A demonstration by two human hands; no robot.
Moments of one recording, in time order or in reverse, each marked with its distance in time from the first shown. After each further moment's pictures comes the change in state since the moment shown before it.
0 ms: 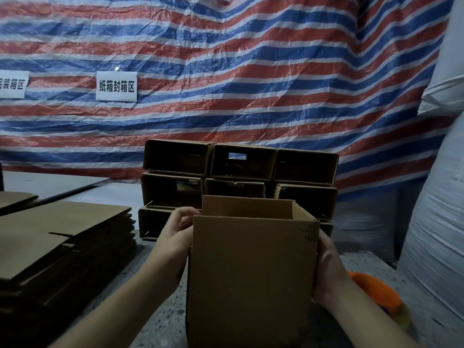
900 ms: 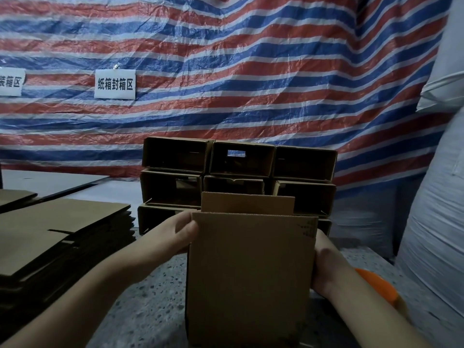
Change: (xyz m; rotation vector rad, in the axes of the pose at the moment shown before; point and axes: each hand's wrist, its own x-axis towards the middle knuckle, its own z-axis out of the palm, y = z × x) left_hand 0.005 0.021 -0.033 0.475 -0.494 0.105; right_hand 0.011 -0.011 -0.002 -0.203 0.145 0.235
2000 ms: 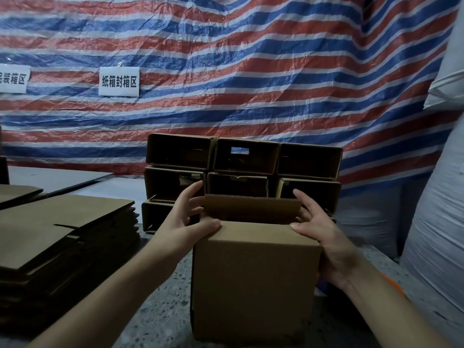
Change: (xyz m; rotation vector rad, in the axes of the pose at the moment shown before) left_hand 0.011 -0.003 0.022 -0.166 0.322 0.008; right_hand 0.010 -0.001 -0.019 0.020 -0.250 -0.377
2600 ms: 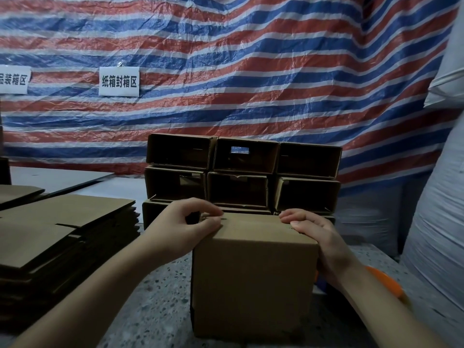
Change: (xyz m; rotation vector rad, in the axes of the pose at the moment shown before) left_hand -0.007 0.029 -0.003 0.578 -0.063 0.071; right_hand 0.002 0.008 -0.001 -0.194 0.107 -0.028
